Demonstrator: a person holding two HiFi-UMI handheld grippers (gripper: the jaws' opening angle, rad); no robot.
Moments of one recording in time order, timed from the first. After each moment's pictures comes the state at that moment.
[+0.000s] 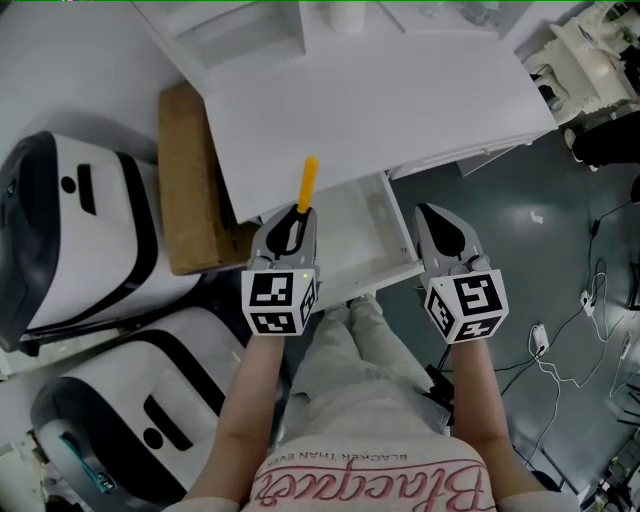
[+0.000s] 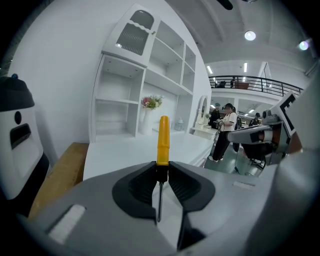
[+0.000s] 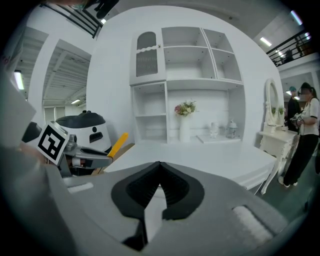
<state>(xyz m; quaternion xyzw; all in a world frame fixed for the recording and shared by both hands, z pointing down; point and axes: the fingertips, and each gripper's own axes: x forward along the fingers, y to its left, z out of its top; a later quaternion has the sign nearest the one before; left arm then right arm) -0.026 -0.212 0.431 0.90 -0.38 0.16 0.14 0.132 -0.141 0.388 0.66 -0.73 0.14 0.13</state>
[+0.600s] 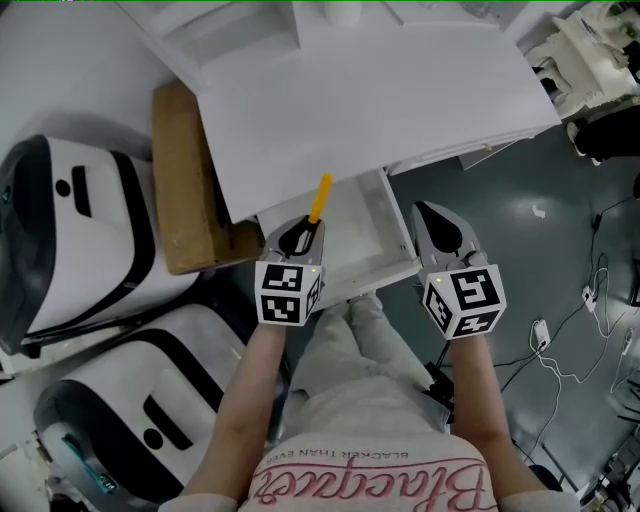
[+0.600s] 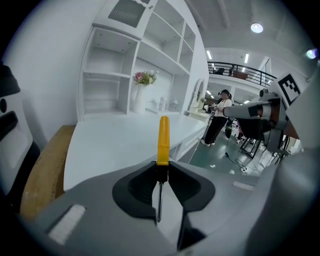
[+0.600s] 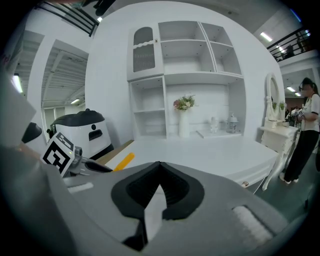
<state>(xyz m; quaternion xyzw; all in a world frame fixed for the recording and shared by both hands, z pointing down) -0.007 -0.197 0.499 0.90 -0.32 0.25 0.18 0.141 -0.147 0.405 0.65 -0.73 0.17 0.14</state>
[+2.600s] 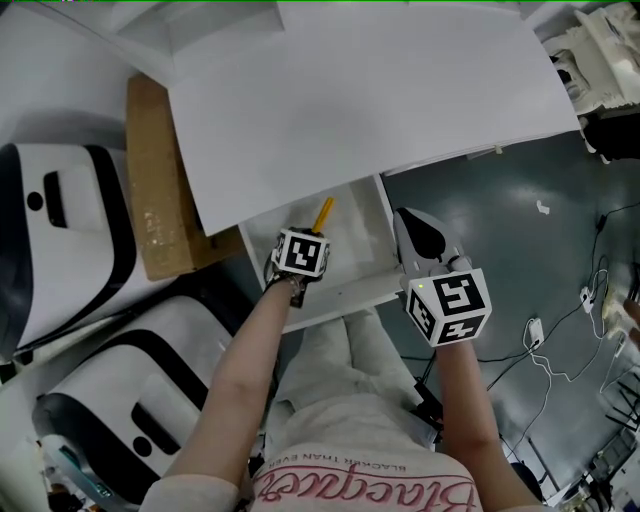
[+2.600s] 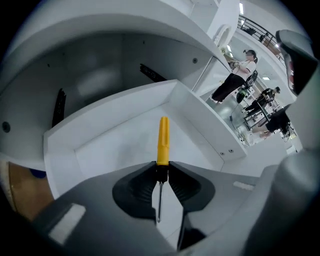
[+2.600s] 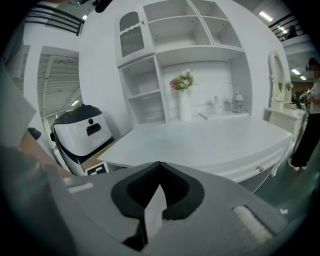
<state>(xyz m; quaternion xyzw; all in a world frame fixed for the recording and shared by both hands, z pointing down) 0.007 -0.187 0.710 0.75 -0.26 0.53 0.31 0.157 -0.179 0.470 0.62 -0.73 0.24 0.15</state>
